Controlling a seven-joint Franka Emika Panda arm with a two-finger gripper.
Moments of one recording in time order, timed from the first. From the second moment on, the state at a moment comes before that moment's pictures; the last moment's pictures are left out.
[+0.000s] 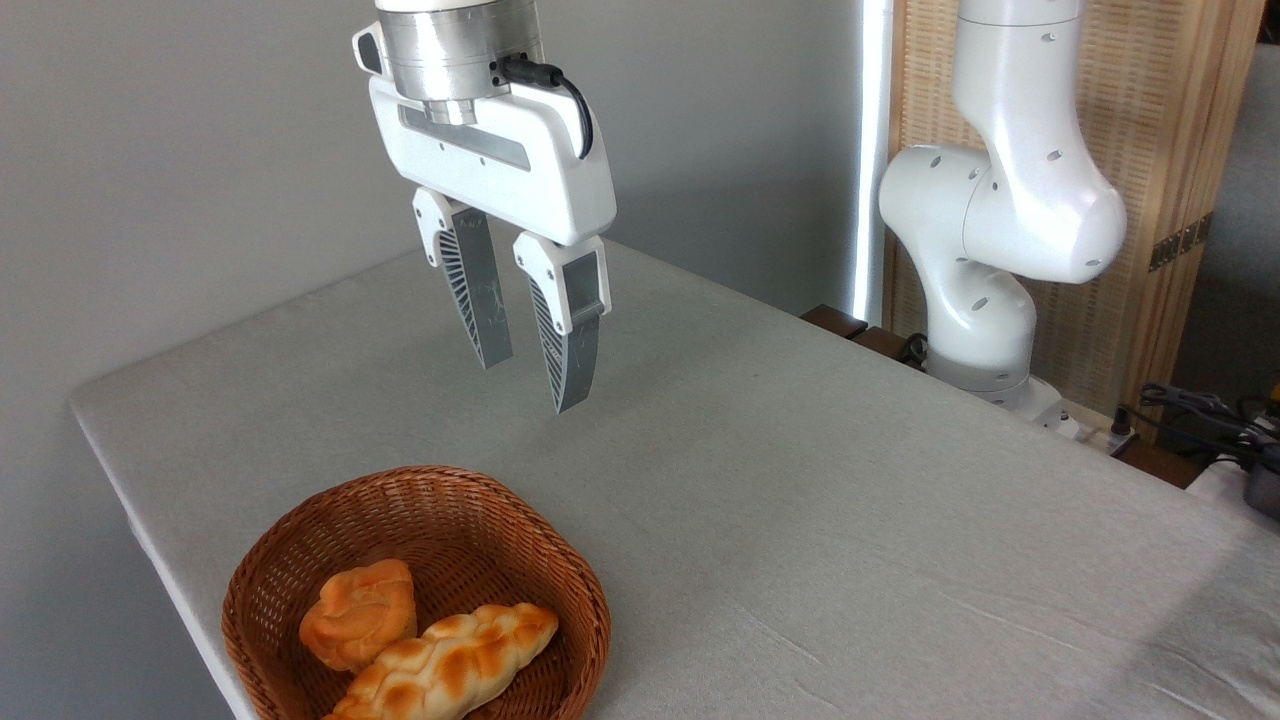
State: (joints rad) arm 0.03 -0.03 -0.04 -1.65 -0.01 1.65 0.73
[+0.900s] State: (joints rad) arm 0.03 -0.03 -0.07 -1.72 -0.01 1.83 0.73
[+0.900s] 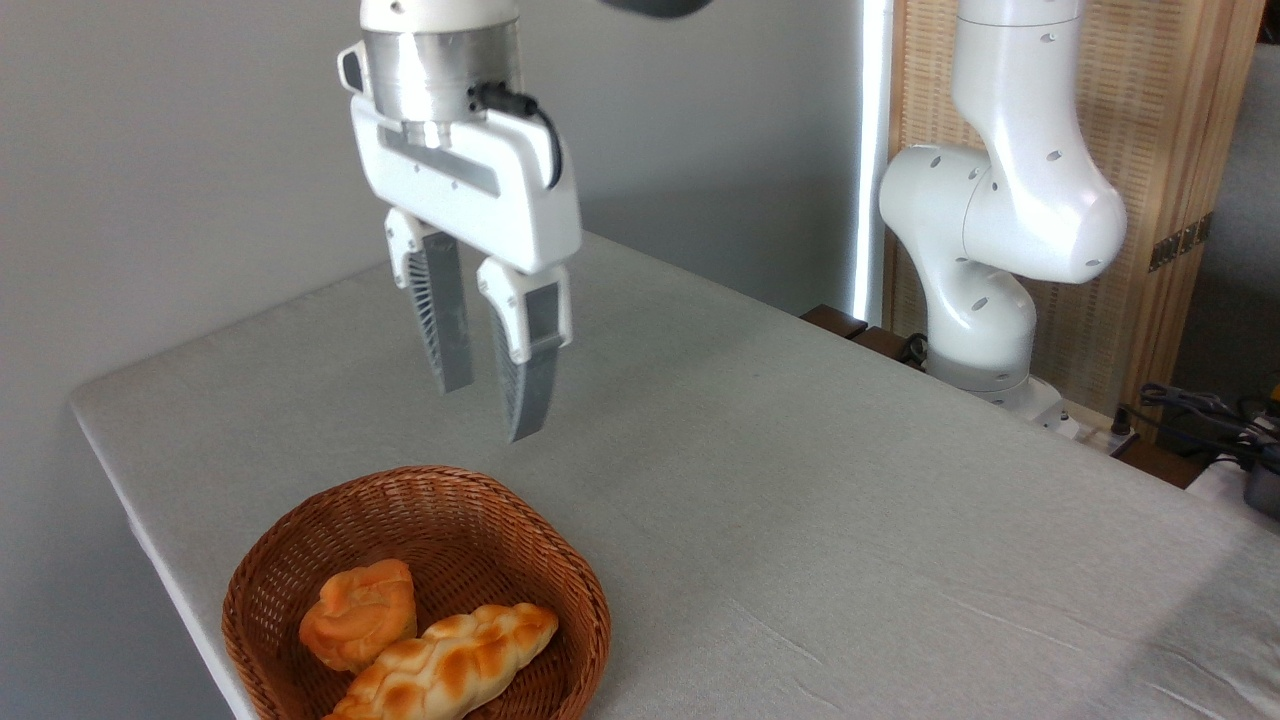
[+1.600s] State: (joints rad) arm 0.03 0.15 -0.13 -1.91 -0.01 2.43 0.76
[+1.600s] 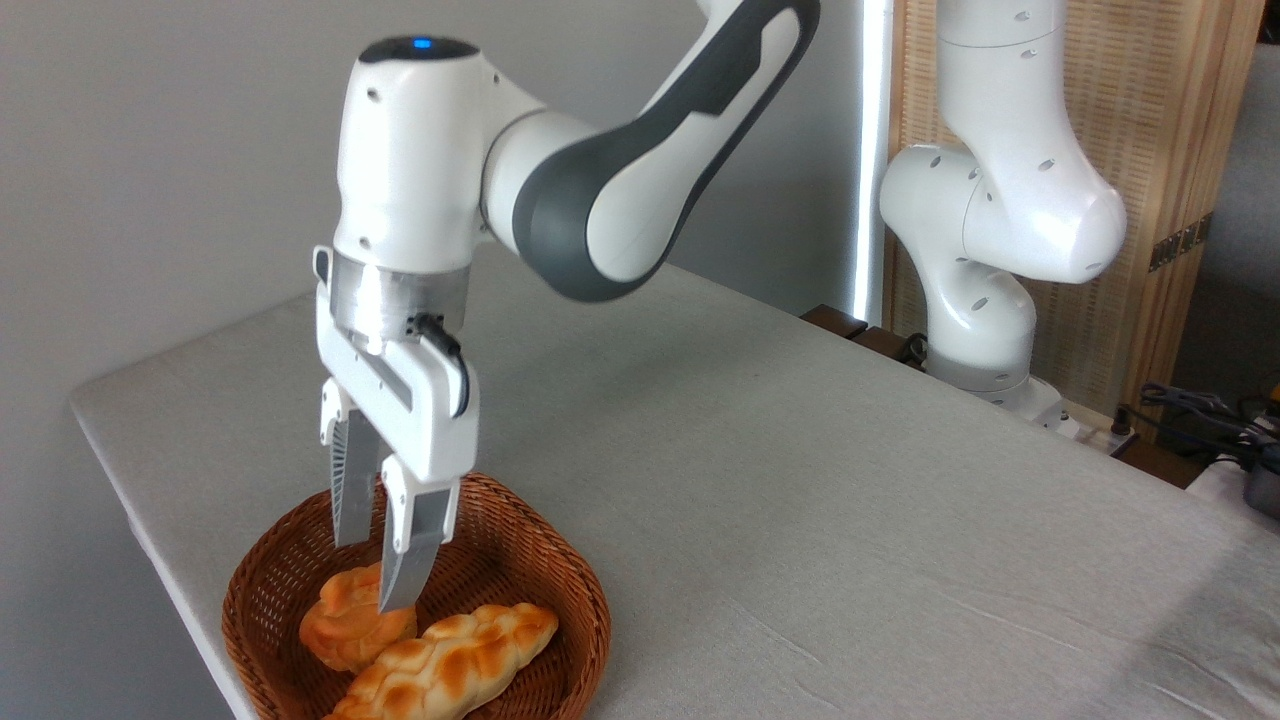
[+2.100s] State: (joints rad) arm 0.03 0.23 -0.16 -1.91 0.10 2.52 0.77
